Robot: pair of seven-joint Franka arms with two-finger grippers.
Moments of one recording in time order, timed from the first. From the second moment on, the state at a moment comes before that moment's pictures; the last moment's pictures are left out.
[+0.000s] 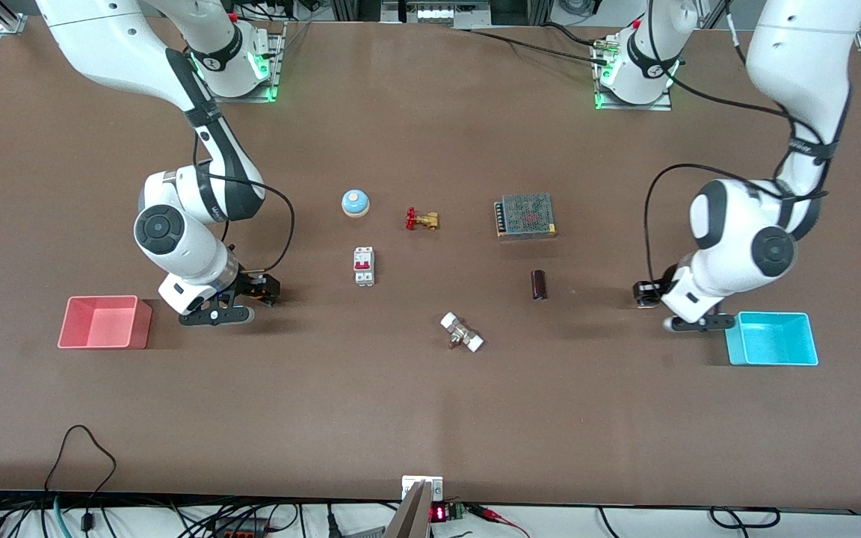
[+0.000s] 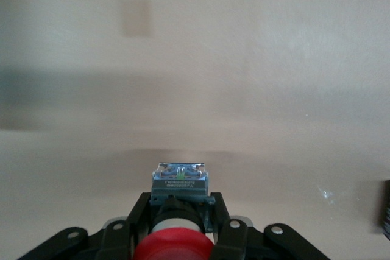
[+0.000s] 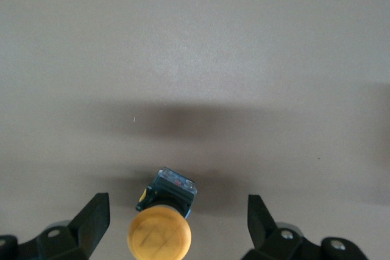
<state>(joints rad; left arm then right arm) -0.03 0.44 -0.01 -1.93 -0.11 2.28 -0.06 0.24 0.51 0.00 -1.91 -0.03 2.45 0.17</state>
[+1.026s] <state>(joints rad) 0.20 0.59 0.02 -1.52 -0.01 2.06 0.07 0.25 0.52 0.00 -1.91 -0.03 2.46 0.17</state>
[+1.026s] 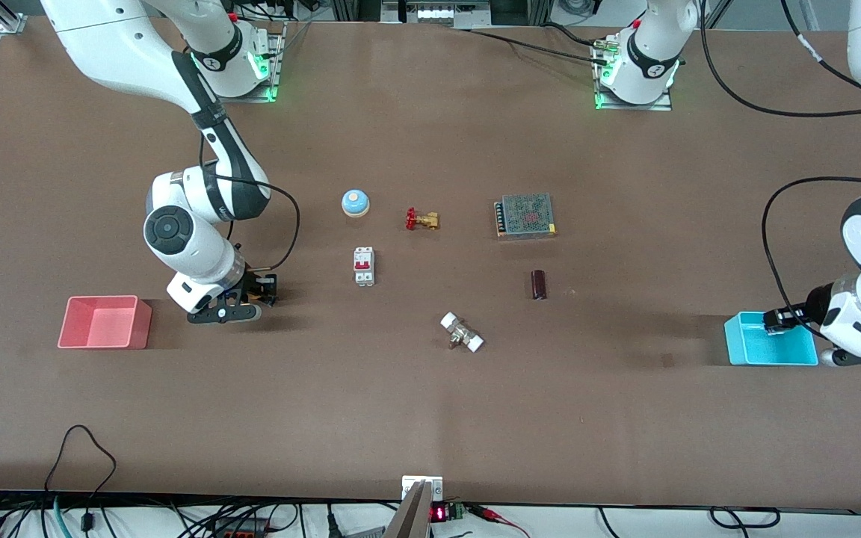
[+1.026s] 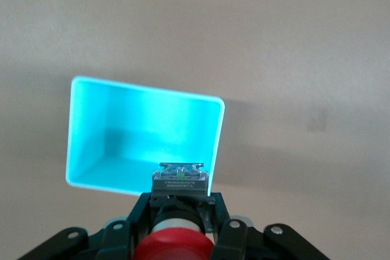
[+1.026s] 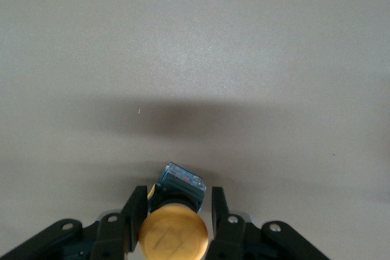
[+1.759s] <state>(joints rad) 0.27 0.73 0.01 -1.42 -0.01 2.06 0.18 0.24 0.49 -0.01 -1.89 -0.03 2.44 0.11</state>
